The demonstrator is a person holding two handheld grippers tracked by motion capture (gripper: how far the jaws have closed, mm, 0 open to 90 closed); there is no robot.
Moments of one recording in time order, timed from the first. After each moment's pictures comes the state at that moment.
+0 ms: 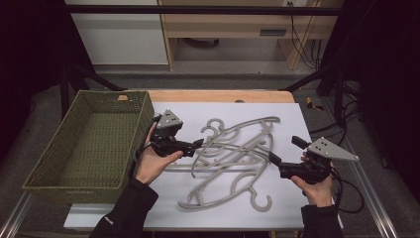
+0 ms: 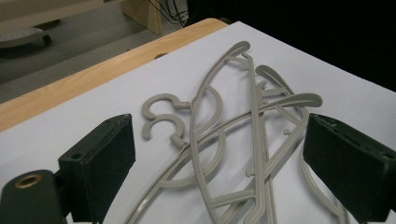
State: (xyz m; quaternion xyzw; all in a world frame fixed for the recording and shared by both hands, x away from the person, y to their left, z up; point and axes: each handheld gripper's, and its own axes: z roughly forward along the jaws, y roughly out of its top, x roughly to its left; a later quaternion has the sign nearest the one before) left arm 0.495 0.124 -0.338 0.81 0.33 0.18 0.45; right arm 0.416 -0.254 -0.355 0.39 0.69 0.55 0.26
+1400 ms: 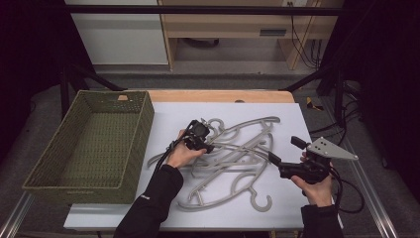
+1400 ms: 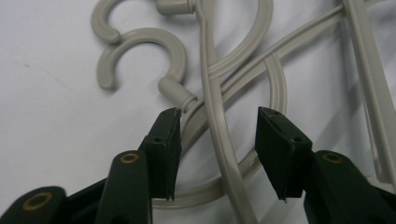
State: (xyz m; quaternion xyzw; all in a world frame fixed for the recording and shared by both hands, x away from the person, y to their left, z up) left arm 0.577 0.061 -0.439 0.90 0.33 0.11 0.28; right arm 0.417 -0.255 -0.357 0.40 0.69 0.55 0.26
